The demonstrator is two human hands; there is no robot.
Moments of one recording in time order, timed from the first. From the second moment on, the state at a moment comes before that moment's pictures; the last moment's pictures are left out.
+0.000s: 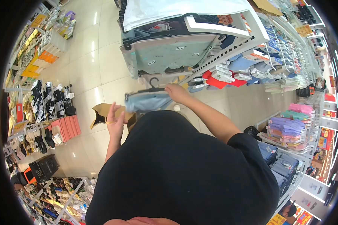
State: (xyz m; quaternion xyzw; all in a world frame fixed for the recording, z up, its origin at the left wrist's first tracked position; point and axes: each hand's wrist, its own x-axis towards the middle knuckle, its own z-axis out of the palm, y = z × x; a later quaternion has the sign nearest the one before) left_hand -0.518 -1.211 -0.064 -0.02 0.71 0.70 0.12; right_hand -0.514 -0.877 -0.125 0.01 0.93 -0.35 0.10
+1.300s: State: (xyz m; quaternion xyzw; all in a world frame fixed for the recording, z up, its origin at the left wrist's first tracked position) left_hand -0.514 -1.332 -0.334 0.12 0.89 0.19 0.39; right_hand -0.249 -0.795 -0.298 0.37 0.73 -0.33 0.47
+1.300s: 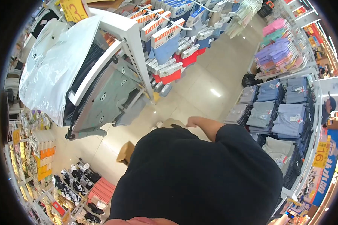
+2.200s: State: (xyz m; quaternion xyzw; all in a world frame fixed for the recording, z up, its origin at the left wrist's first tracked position) left_hand -0.445 -1.301 -0.247 -0.05 0.87 0.18 0.45; right_hand -0.460 -0.791 -0.349 0.11 0.86 -0.33 0.36
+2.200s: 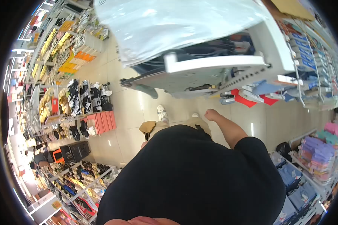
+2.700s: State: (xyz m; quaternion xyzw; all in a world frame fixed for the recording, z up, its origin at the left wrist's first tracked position) left_hand -0.622 -1.483 -0.255 -0.14 0.83 0.27 0.47; right_hand -0.515 -0.904 -0.383 -0.05 0.89 -0.06 0.45
